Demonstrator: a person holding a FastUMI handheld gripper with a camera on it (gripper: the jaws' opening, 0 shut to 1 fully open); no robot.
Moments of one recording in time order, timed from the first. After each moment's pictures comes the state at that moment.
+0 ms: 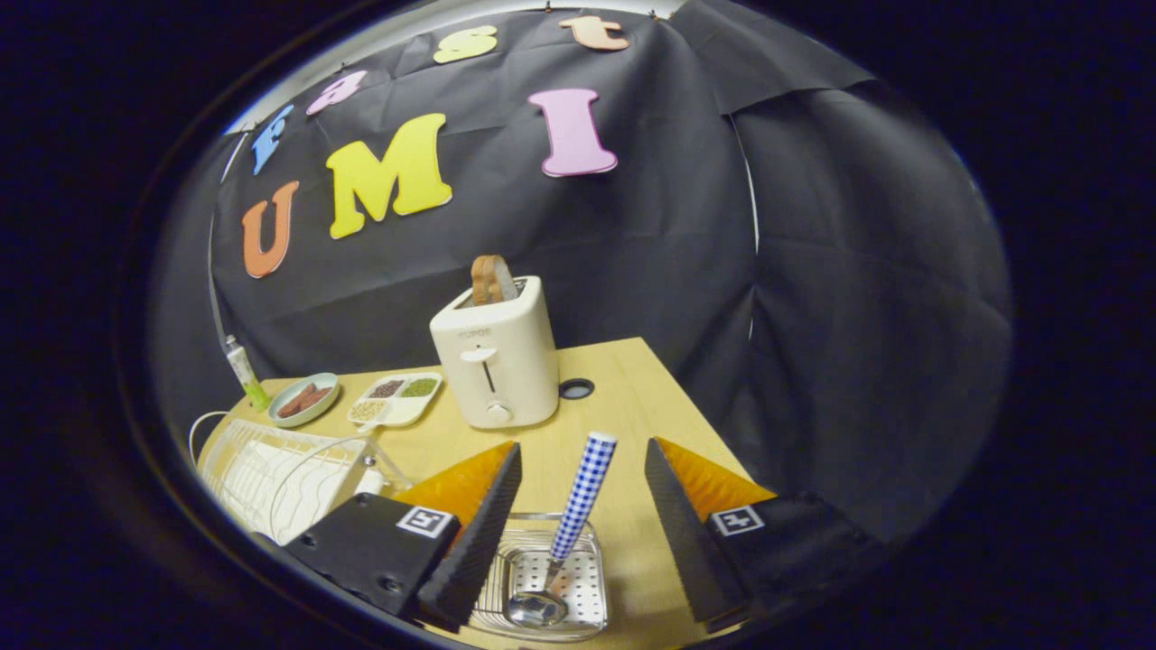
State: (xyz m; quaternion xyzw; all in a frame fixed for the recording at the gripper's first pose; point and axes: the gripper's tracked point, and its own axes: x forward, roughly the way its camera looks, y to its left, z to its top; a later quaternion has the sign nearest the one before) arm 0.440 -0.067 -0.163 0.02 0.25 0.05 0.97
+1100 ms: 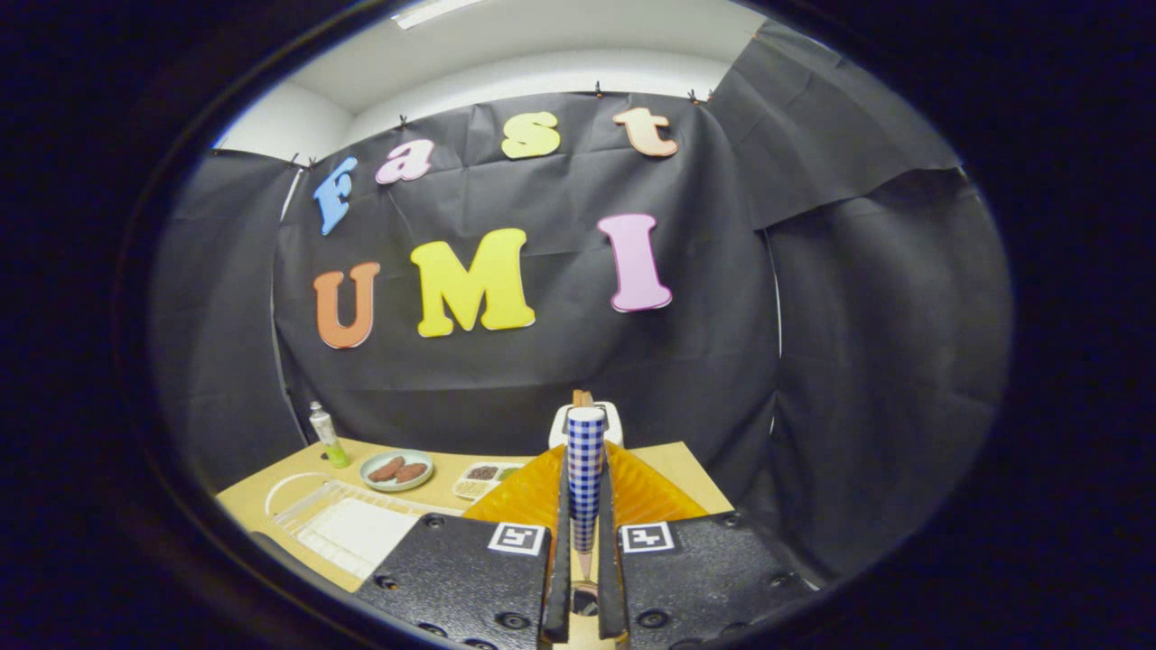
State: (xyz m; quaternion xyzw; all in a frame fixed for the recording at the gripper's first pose) arm 0.299 0.012 0.031 0.00 0.09 0.09 0.99
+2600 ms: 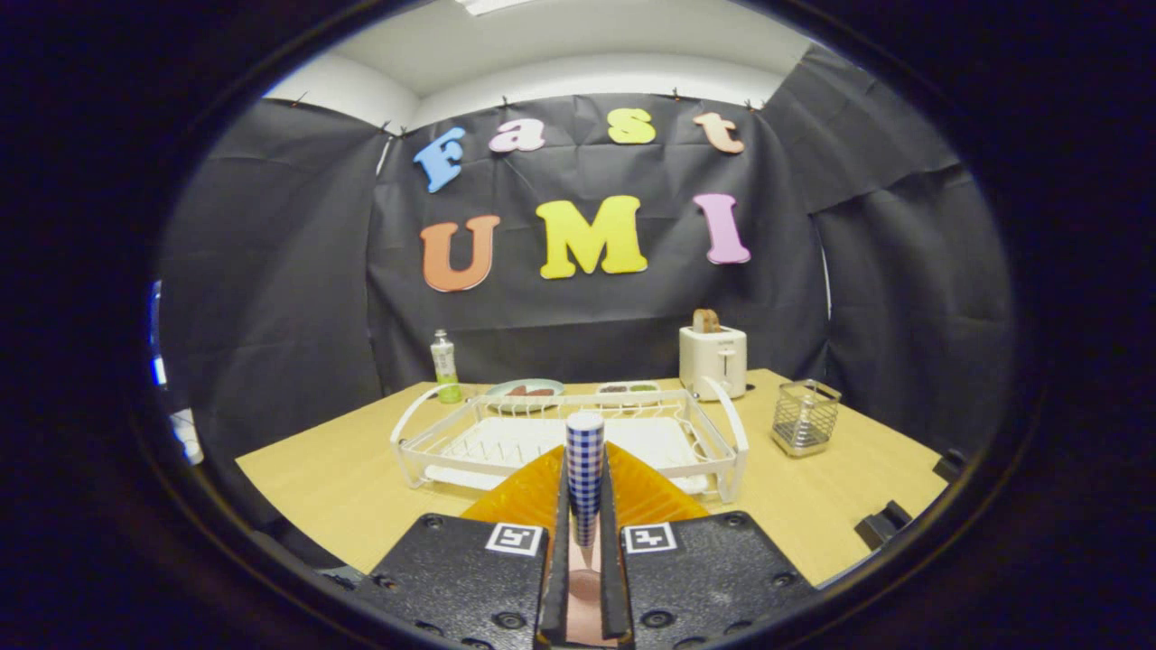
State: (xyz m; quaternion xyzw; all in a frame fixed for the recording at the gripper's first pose) arm 0.089 0.197 -0.173 -0.02 0.11 0.13 0.99
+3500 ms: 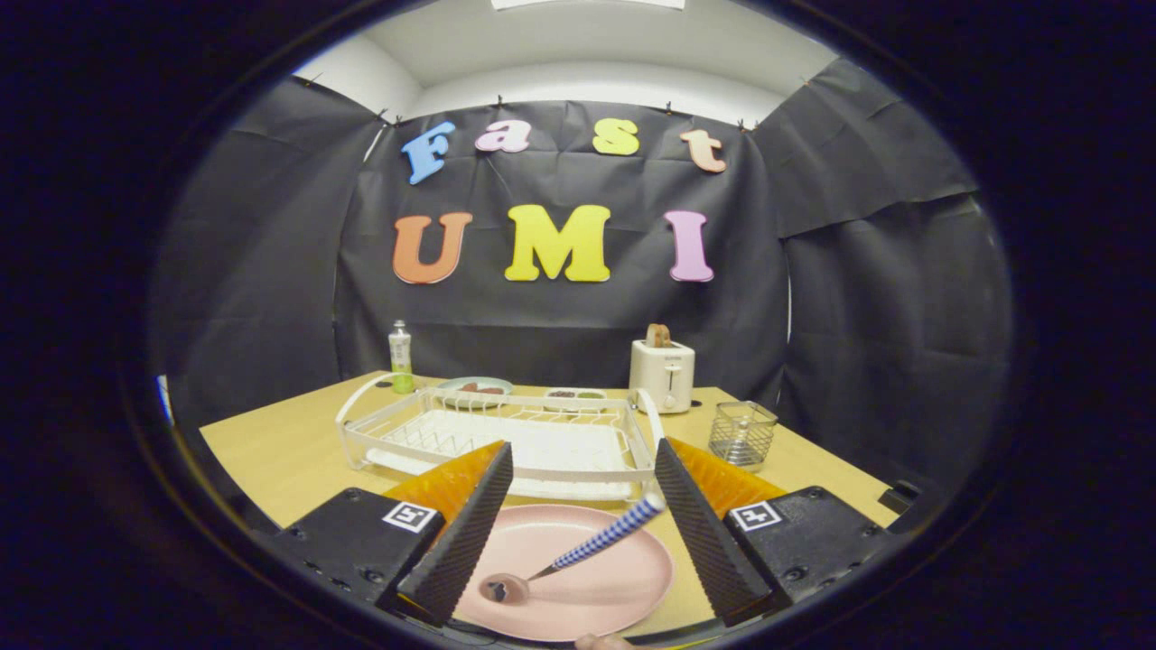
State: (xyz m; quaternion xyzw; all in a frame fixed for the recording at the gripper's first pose) arm 0.094 0.127 -0.157 -0.06 0.08 0.08 0.99
